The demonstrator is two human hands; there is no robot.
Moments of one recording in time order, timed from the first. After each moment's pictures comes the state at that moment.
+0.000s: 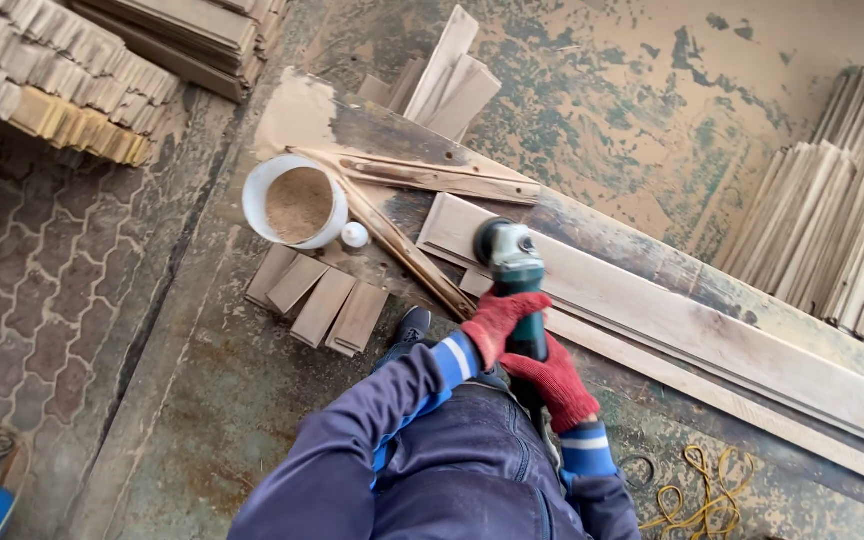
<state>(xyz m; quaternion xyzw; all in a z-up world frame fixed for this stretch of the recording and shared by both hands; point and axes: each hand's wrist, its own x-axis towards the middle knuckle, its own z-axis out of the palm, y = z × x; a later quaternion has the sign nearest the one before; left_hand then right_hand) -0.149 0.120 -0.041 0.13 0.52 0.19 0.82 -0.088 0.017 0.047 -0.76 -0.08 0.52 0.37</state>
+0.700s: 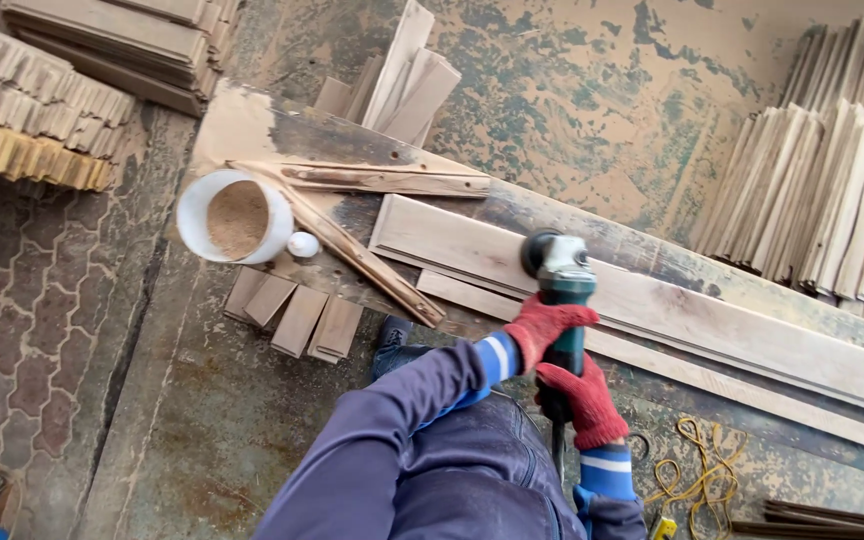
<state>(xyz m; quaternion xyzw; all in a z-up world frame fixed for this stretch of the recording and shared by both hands) -0.040 0.057 -0.038 0.20 0.47 0.12 0.85 -0.017 -0.056 0.036 -0.77 0.00 0.46 0.44</state>
